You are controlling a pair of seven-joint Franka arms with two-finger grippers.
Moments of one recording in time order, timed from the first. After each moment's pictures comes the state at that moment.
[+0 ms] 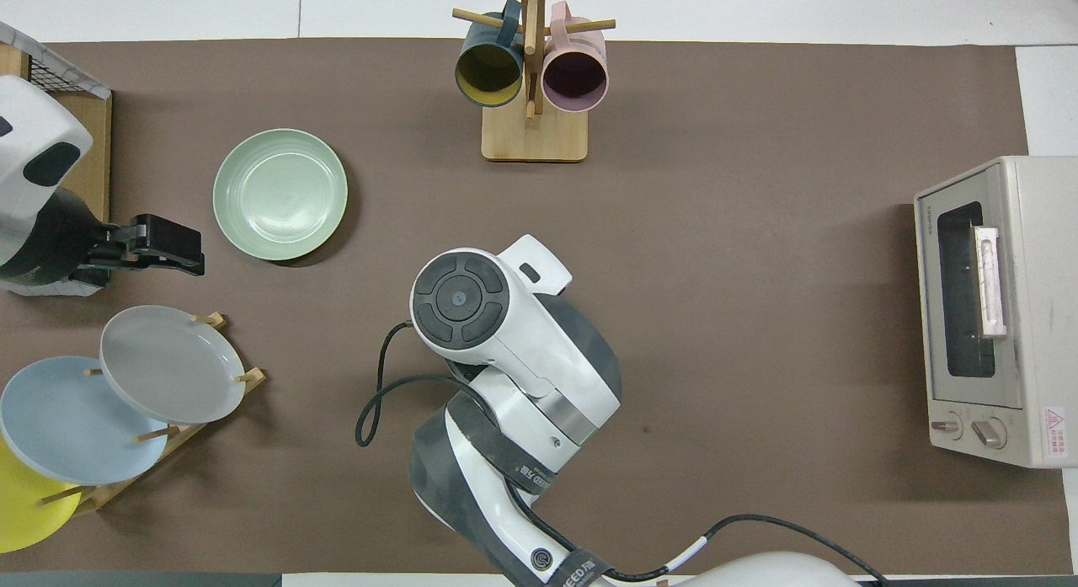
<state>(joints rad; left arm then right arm) -0.09 -0.05 -0.09 -1.63 -0.04 1.52 -0.21 0.72 0.38 0.02 -1.62 -0.02 1.97 0.78</state>
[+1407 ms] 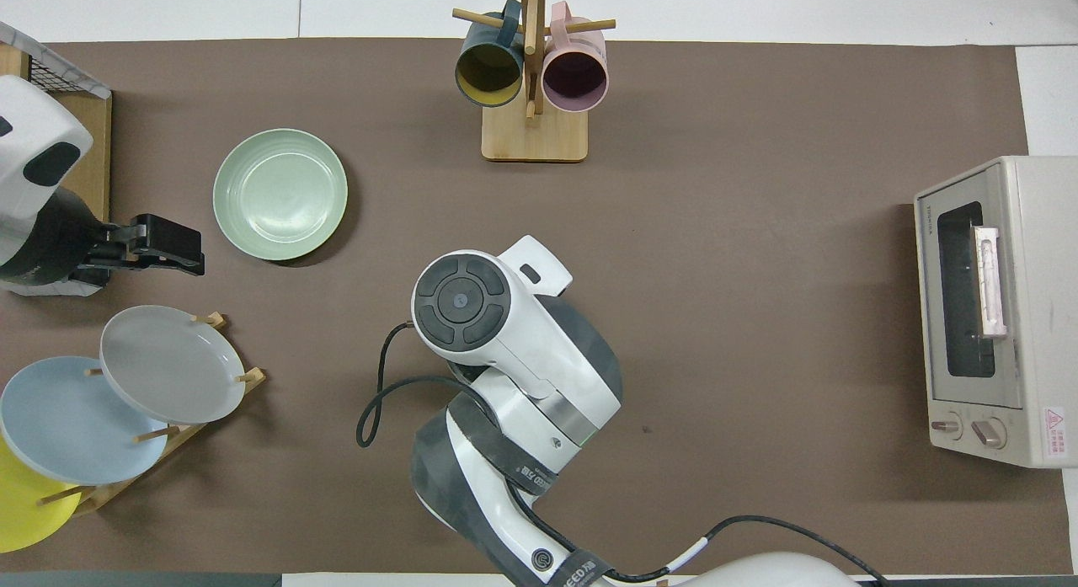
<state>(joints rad) -0.09 -0.05 -0.09 -1.63 -0.04 1.52 -0.21 0.72 0.38 0.02 -1.62 -0.02 1.98 0.78</state>
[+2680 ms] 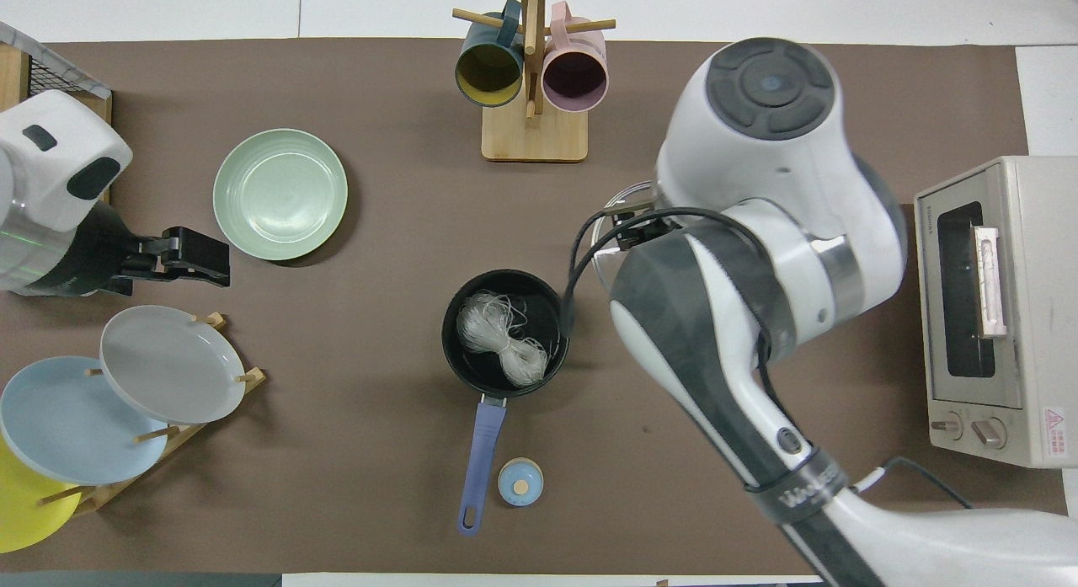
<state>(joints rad) -0.12 -0.06 -0.12 -1.66 -0.04 1.53 -0.26 0.38 0.28 -0.01 -1.51 -0.02 1.72 0.22</state>
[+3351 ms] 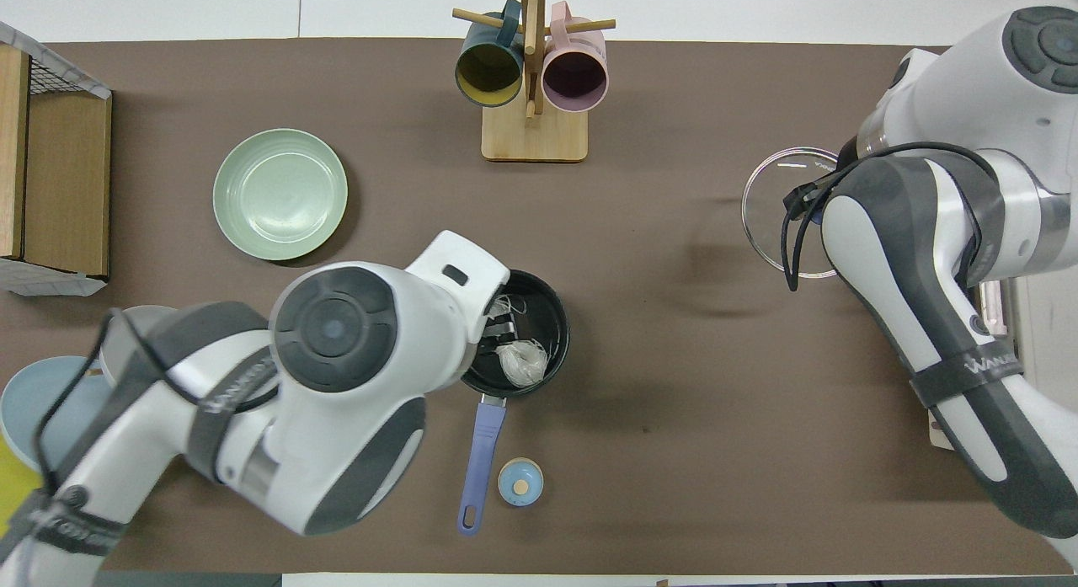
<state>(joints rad) -0.58 0.02 -0.14 -1.97 -0.08 2.04 -0.77 0.09 0.25 -0.01 -1.72 -0.02 1.95 -0.24</state>
